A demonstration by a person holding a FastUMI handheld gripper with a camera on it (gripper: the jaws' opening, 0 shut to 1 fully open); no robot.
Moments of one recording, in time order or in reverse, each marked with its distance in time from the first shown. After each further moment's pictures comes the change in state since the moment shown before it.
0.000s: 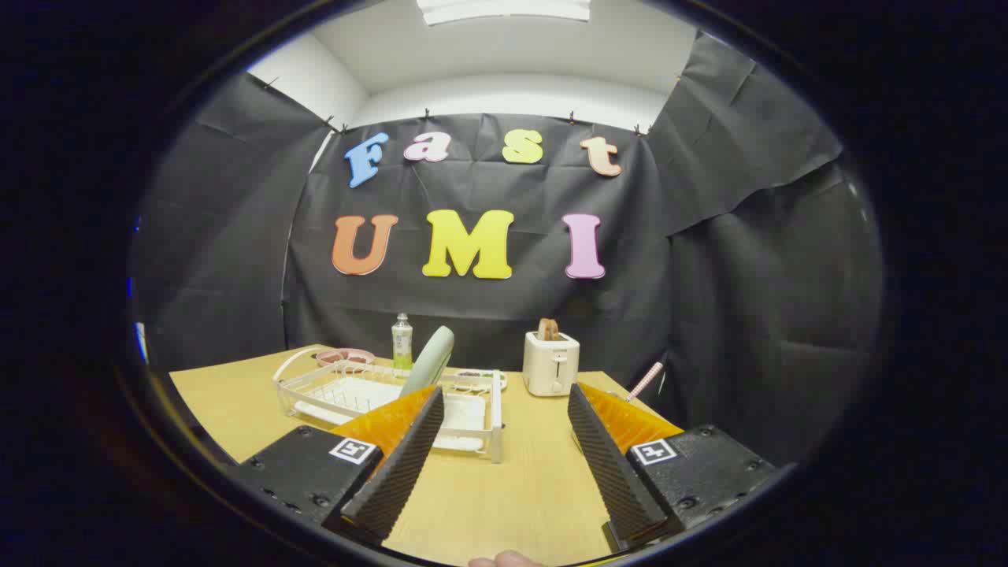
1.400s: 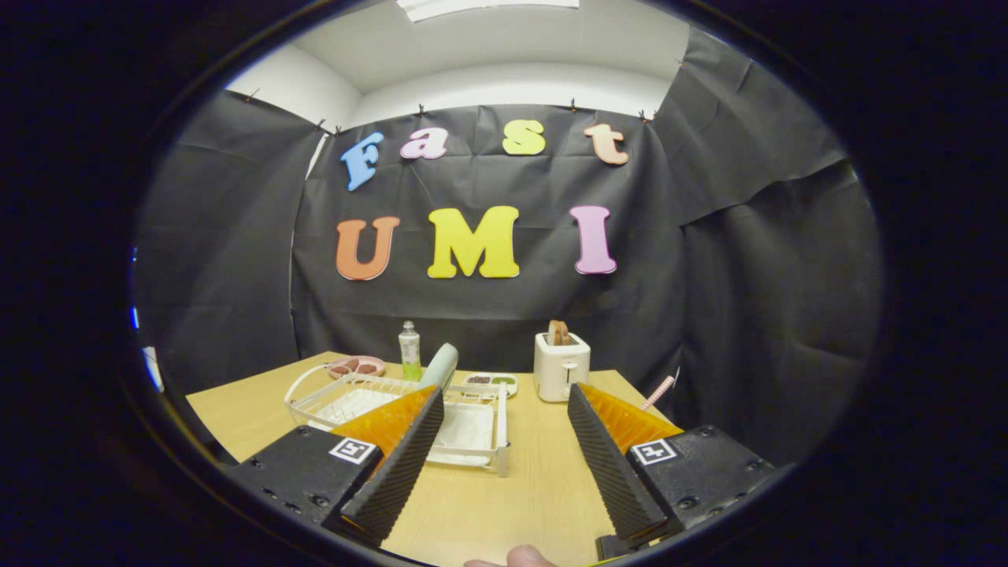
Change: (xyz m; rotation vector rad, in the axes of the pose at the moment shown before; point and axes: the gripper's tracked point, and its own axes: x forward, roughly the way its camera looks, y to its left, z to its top) arm 0.032 -0.008 0.055 0.046 0.072 0.064
